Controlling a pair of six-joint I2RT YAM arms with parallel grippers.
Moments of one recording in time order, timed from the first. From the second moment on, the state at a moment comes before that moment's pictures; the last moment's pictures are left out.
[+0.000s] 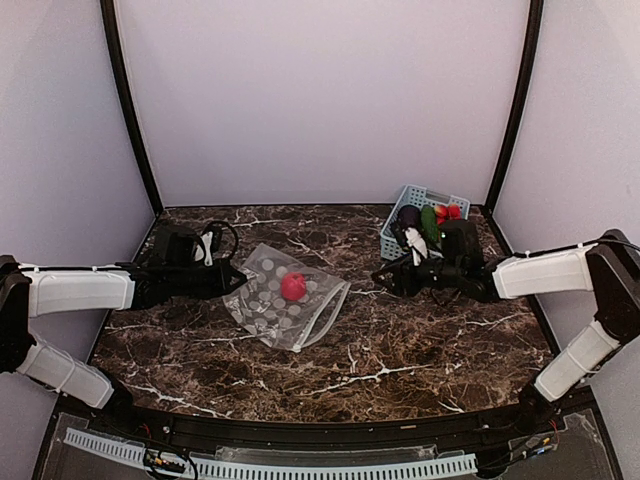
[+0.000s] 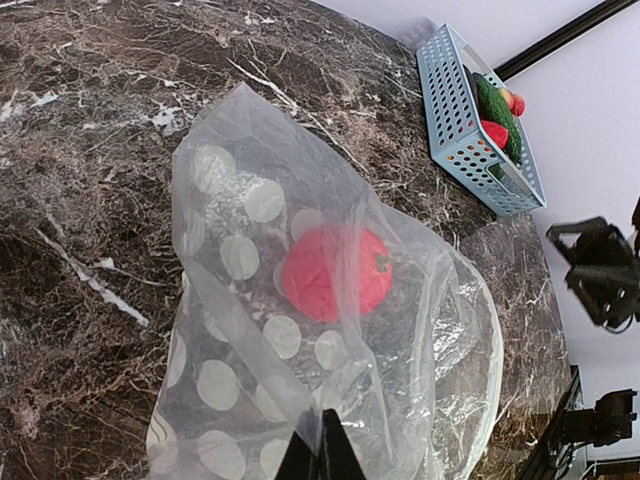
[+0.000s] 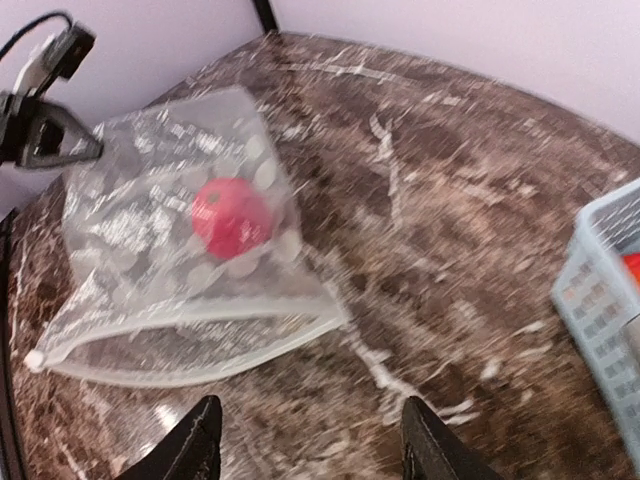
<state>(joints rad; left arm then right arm) -0.50 1.33 0.66 0.06 0.24 -0.62 0.51 1.52 0.77 0.27 -0.42 0.04</state>
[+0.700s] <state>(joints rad) -0.50 1.30 0.66 0.06 0.25 -0.62 0.78 1.86 0.71 0.65 -0.44 0.17</state>
